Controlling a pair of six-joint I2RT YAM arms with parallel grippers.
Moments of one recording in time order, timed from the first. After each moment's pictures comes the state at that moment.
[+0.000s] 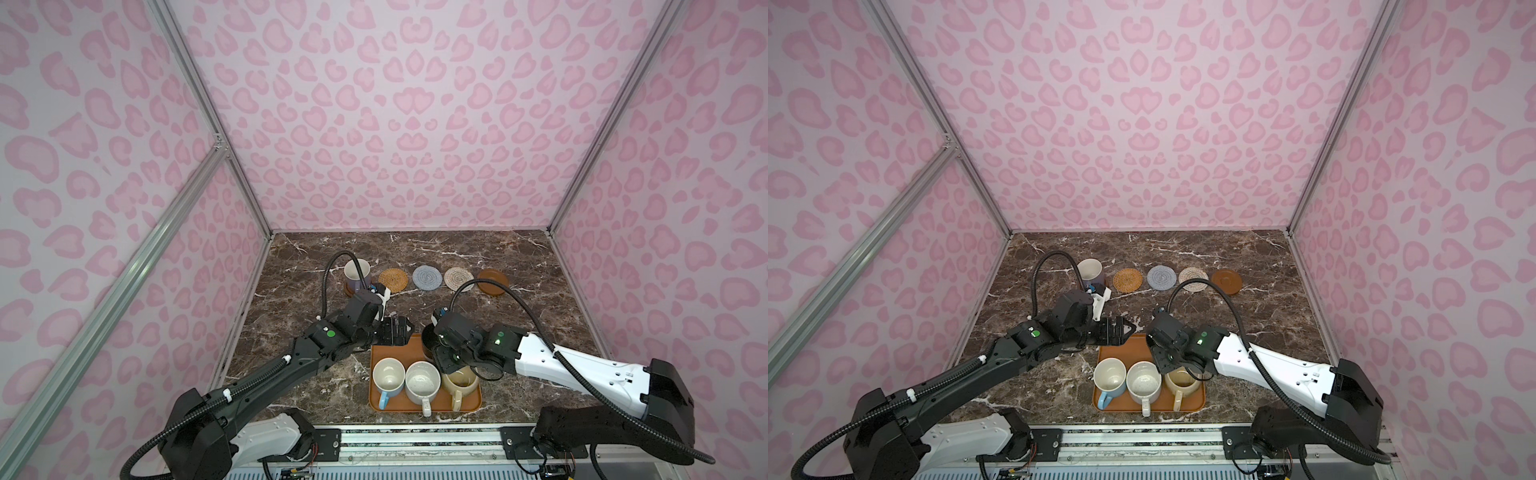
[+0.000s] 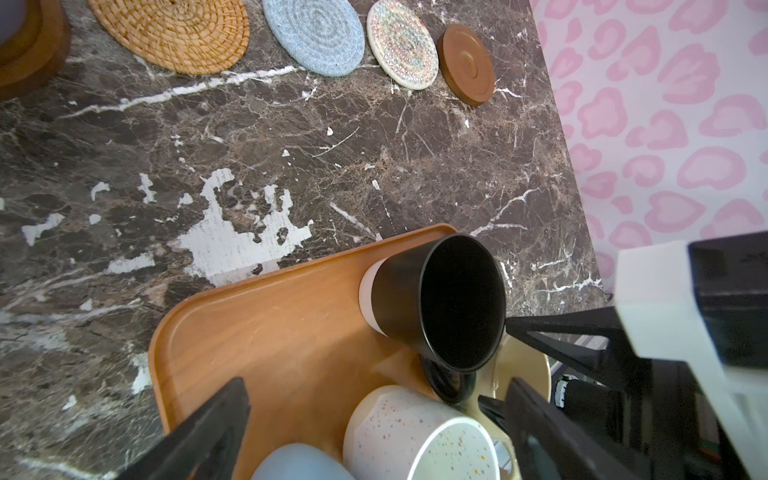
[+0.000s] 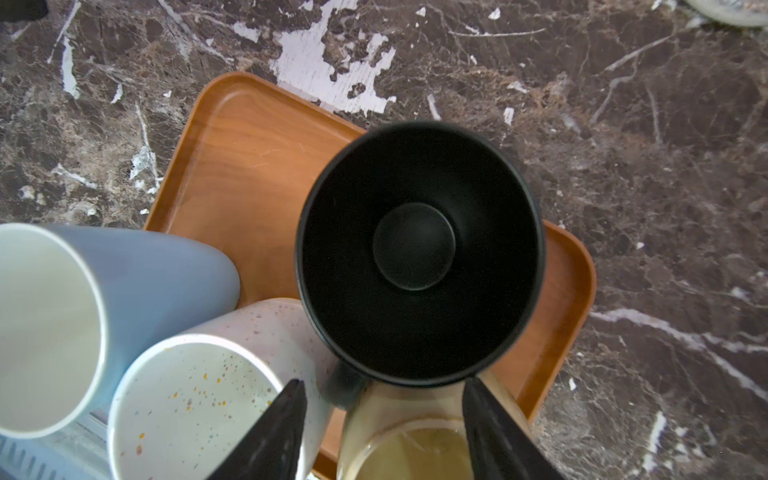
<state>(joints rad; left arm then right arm) -0.74 1.18 0.83 -0.42 0.15 -0.65 1.00 1.31 0.94 -0.76 0.15 0.54</state>
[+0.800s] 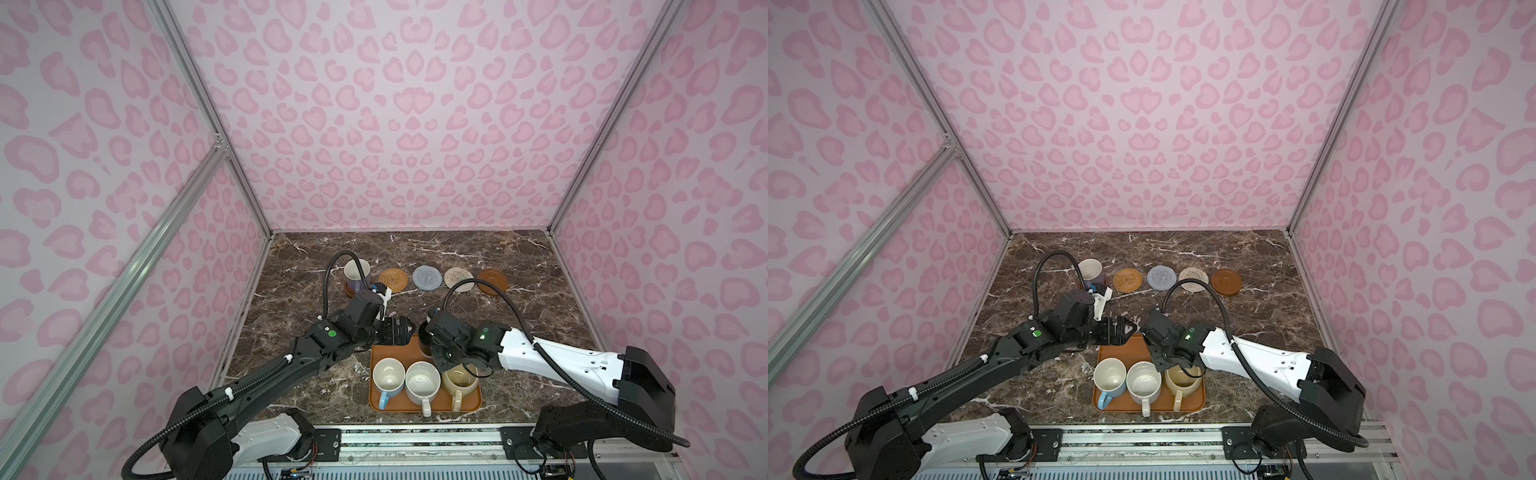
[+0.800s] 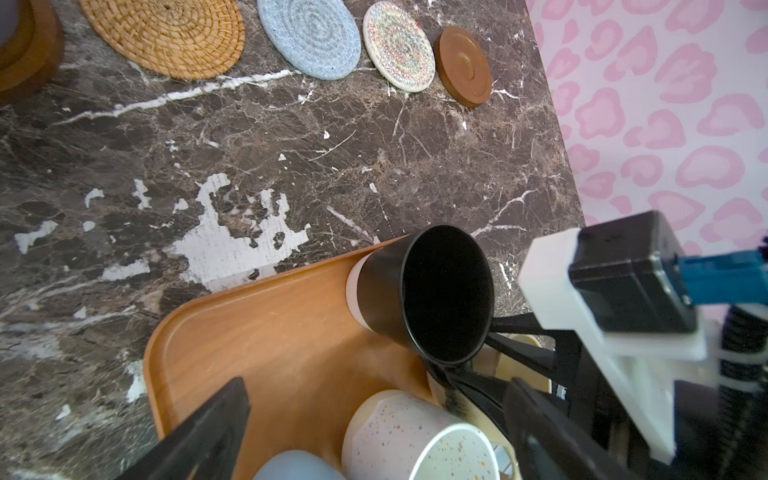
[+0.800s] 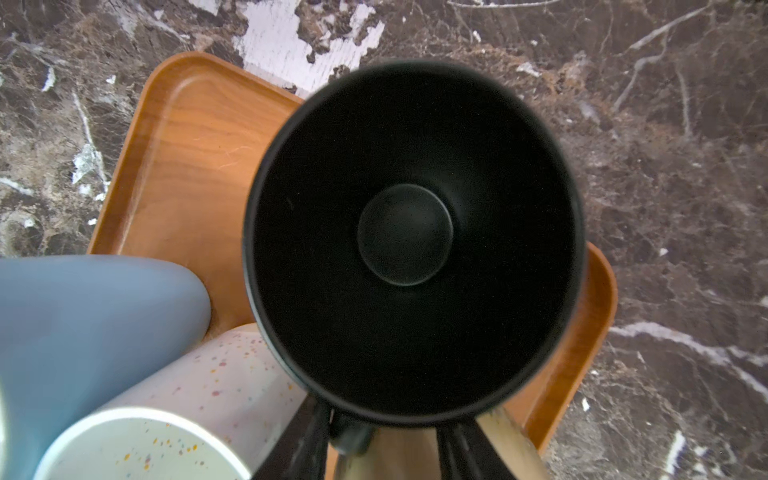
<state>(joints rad) -0.75 1.18 0.83 -0.40 0.15 -0.65 0.98 1.41 0.96 -0.73 0.15 0.54</state>
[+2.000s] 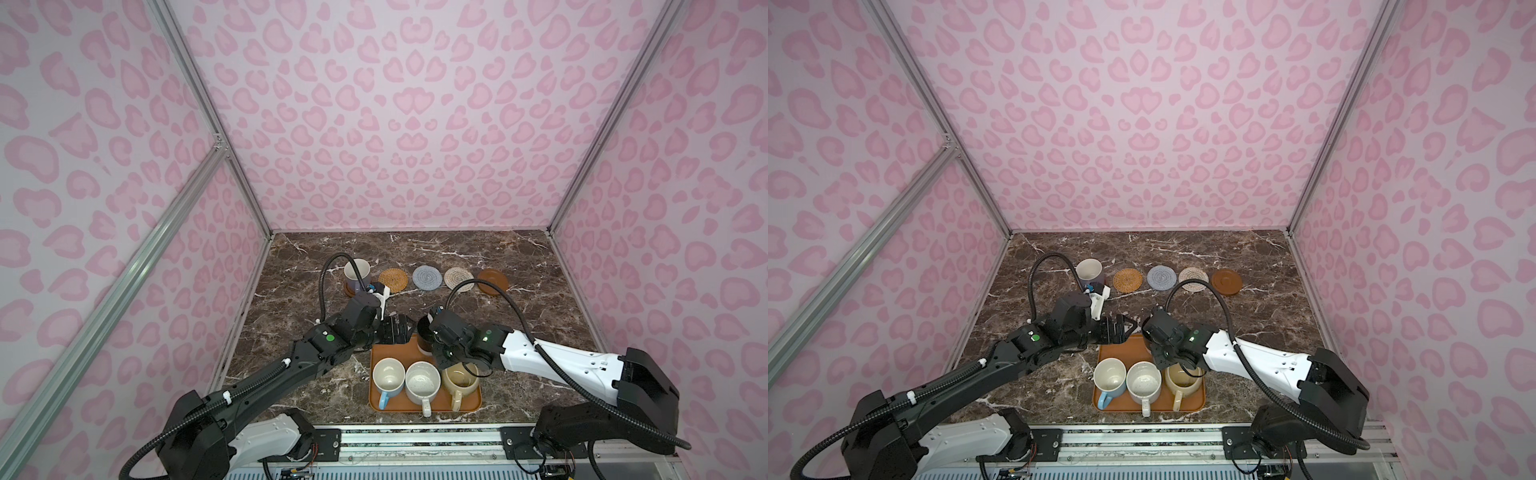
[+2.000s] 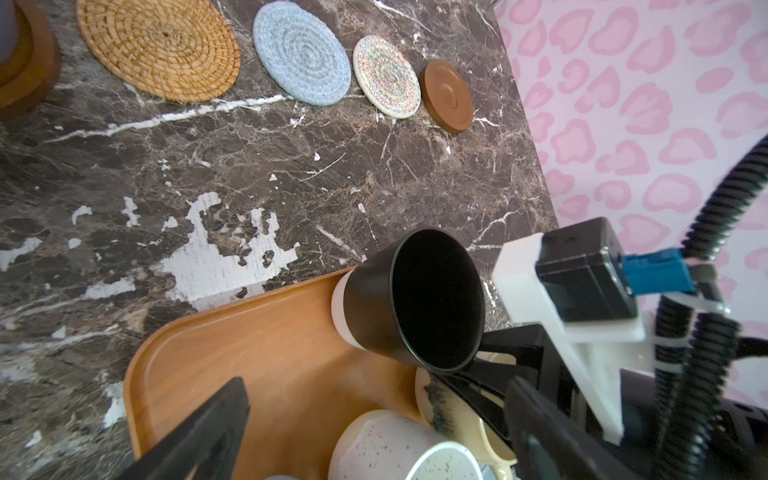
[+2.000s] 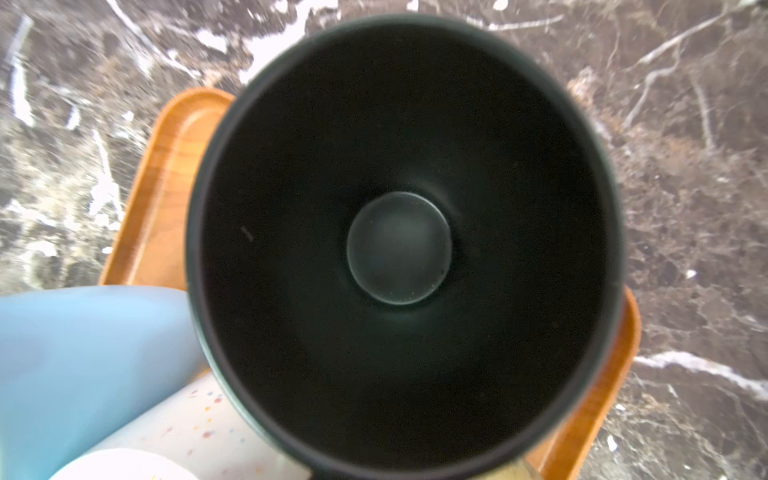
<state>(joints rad) -0.75 1.15 0.79 -0.30 0.14 -0.69 0.95 1.37 0.89 -0.61 0.14 0.54</state>
